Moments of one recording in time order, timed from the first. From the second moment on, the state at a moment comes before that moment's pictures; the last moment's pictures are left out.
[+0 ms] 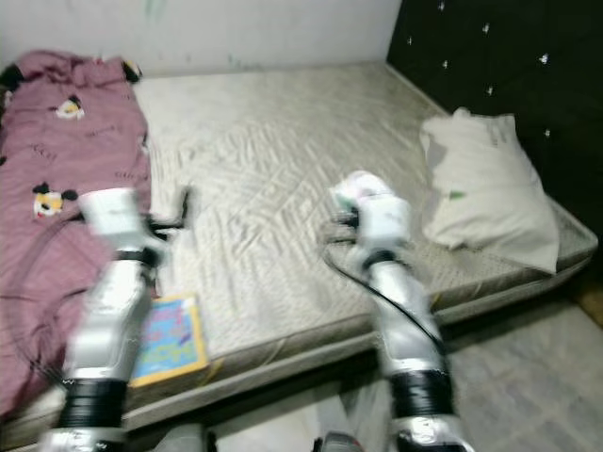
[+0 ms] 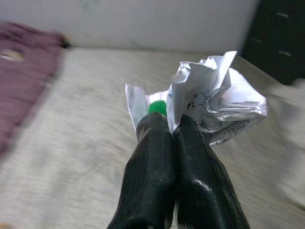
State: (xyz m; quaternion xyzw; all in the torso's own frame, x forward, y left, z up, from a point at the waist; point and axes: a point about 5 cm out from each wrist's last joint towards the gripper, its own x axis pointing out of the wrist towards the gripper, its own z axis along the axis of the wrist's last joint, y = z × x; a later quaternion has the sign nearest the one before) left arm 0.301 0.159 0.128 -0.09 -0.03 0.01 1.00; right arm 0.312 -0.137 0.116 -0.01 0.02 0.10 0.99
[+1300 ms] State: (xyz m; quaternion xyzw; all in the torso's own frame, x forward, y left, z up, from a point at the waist) left arm 0.302 0.140 0.131 -0.12 -0.04 -0.01 0.99; right arm 0.310 -0.152 0.115 -0.03 0.02 0.09 1.00
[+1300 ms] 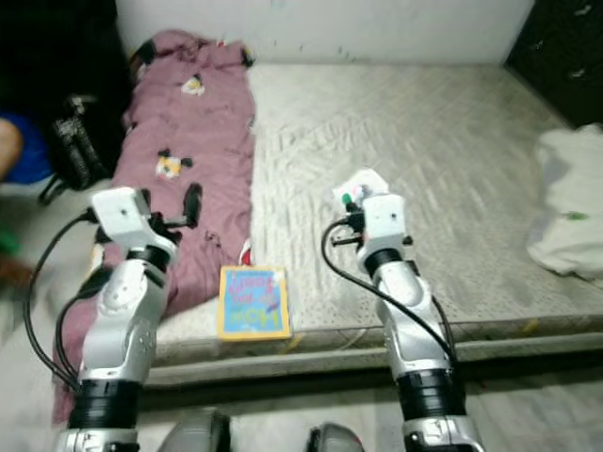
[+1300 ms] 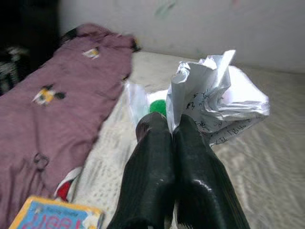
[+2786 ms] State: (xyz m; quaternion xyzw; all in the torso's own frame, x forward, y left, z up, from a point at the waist) left arm 0.326 0.153 0.161 -0.02 -0.10 0.05 0.99; right arm 0.333 -0.112 0.148 -0.02 -0.05 0.19 0.98
